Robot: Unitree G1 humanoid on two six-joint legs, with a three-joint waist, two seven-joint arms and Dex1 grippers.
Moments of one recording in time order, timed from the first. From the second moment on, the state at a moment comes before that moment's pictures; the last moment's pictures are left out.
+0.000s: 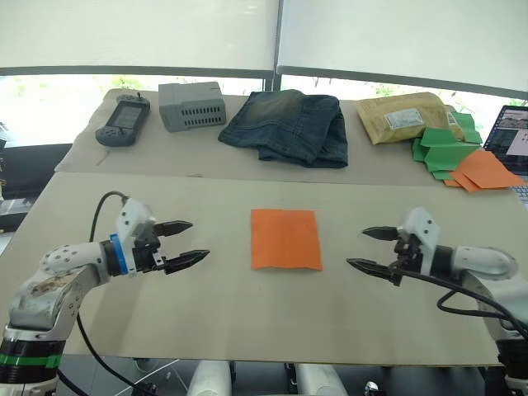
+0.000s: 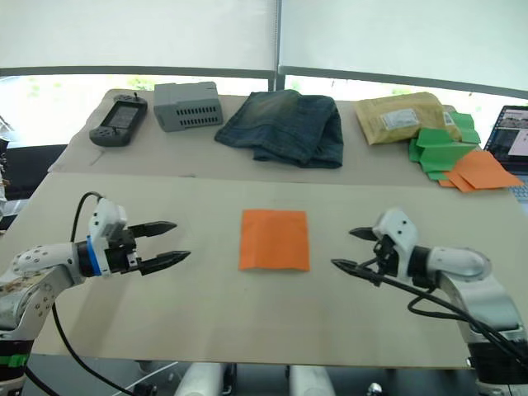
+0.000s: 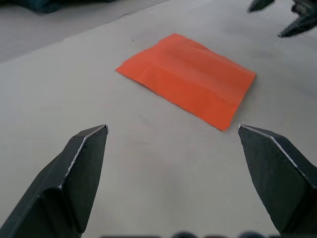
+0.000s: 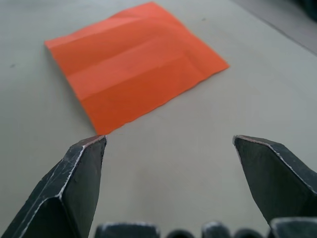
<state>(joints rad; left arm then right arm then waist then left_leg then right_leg) -0.17 0.83 0.10 -0.24 -0.55 0.56 -1.01 -0.18 -0.82 -0.04 -0.18 0.37 0.45 0.98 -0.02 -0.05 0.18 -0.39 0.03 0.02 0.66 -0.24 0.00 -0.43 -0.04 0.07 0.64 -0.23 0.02</state>
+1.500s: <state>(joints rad) -0.63 0.32 -0.39 0.22 -0.12 0.50 -0.84 -0.30 -0.77 -0.01 -0.34 0.26 0.85 0.75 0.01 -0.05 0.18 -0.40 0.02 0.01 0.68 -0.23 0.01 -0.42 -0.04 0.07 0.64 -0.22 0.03</state>
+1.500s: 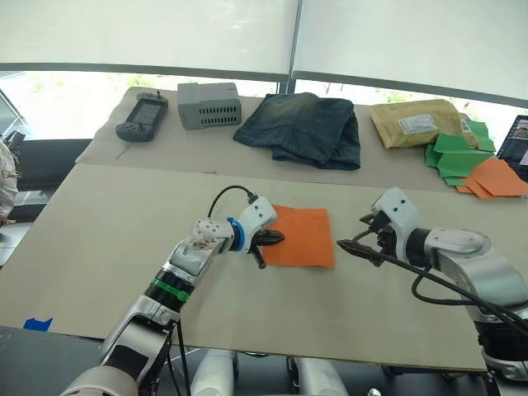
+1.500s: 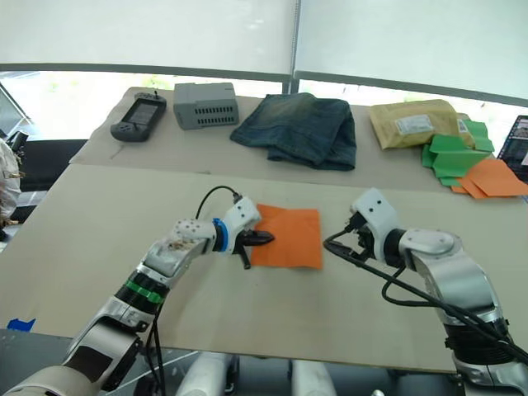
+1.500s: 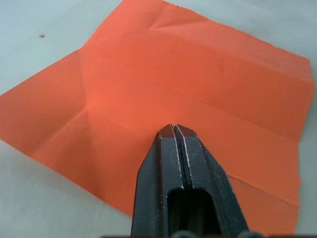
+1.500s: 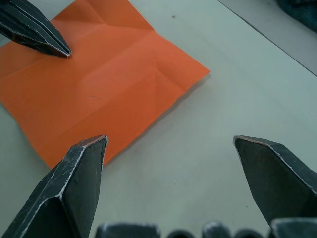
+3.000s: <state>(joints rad) -0.60 0.31 -0.36 0.19 -0.11 0.53 -0.82 -0.54 -0.59 0.08 0.27 0.31 0.38 1.14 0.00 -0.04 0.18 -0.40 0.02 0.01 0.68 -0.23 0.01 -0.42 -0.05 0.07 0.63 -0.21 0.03</state>
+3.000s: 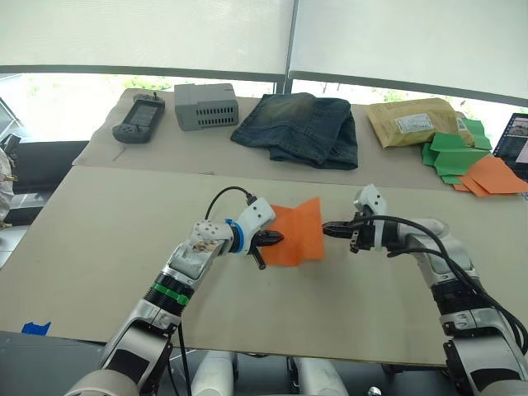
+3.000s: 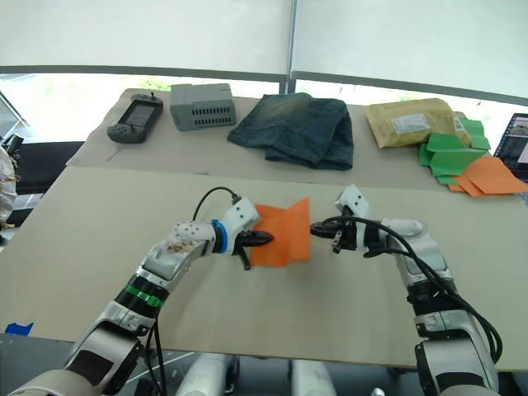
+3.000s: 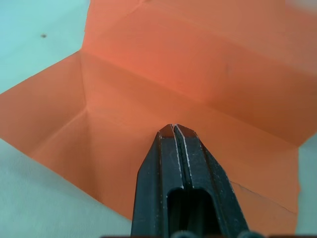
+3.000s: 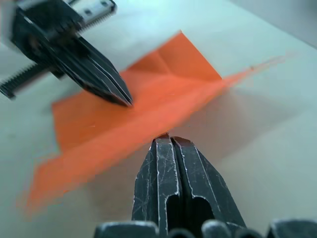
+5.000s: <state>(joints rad) -0.51 0.36 -0.27 0.08 -0.18 0.60 -0.77 -0.52 -0.38 0.26 0.15 0.06 0.43 0.85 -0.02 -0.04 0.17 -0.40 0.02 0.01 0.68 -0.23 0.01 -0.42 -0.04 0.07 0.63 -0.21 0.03</state>
